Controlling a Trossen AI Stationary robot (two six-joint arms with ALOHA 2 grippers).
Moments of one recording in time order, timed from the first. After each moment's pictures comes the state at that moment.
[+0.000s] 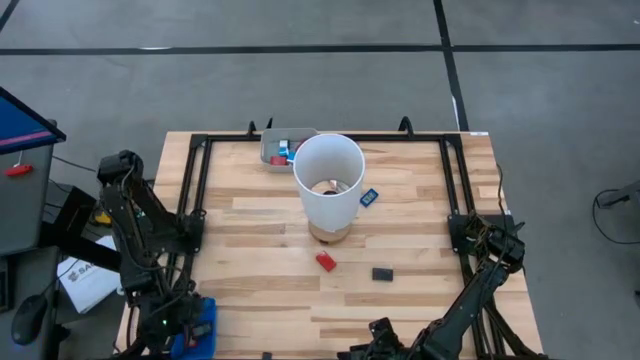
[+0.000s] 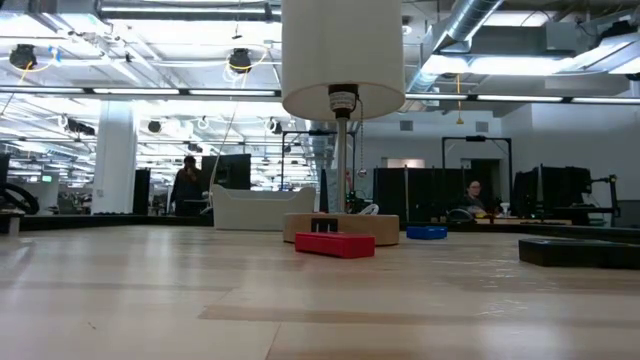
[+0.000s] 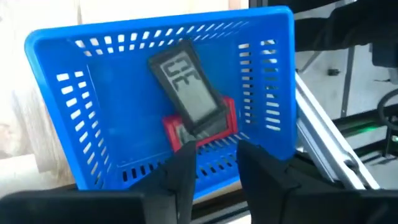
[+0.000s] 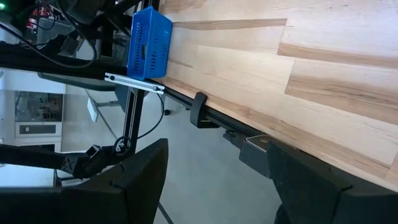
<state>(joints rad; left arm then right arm) -1.29 1.27 0.77 -0.61 -0.01 -1.24 0.94 2.08 1.71 -0.55 0.79 2.07</state>
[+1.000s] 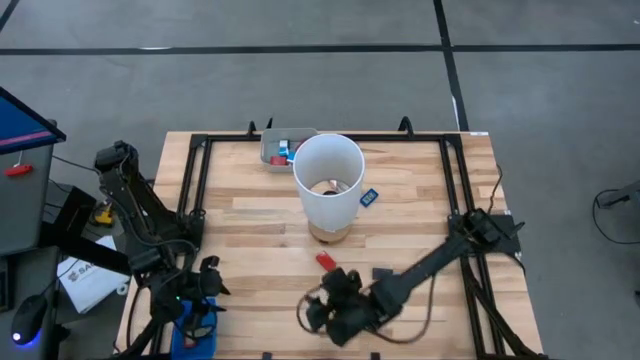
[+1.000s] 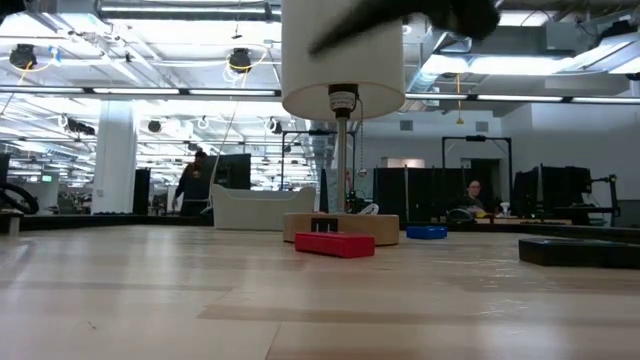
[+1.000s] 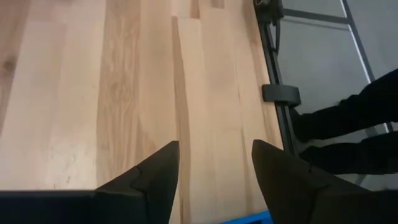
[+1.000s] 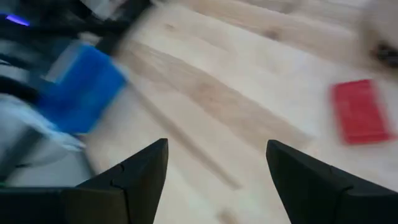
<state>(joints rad) -1.11 1.13 0.77 -0.60 -0.49 -0.97 0.61 2.08 1.71 -0.60 0.67 1.38</state>
